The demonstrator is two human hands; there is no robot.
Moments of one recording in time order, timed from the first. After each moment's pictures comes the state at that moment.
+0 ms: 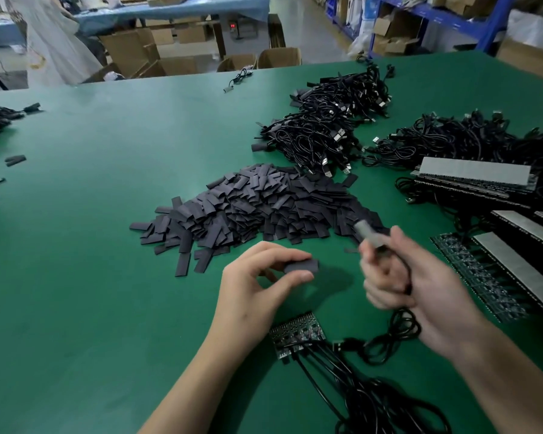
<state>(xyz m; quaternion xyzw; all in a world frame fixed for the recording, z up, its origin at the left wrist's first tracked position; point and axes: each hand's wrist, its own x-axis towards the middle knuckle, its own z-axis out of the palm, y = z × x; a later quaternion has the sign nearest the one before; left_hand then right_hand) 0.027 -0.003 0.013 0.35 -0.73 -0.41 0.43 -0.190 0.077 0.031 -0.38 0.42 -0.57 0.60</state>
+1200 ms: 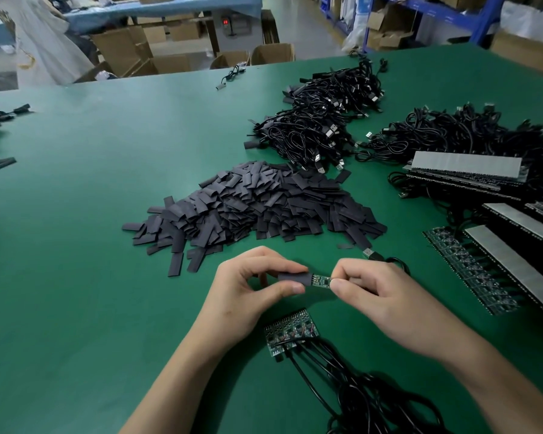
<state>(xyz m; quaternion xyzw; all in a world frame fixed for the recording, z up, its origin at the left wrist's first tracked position) 0.036 -0.009 0.015 0.32 -0.75 -0.46 0.35 -0.180 0.086 0.031 -0.64 0.58 -0.34 0.37</state>
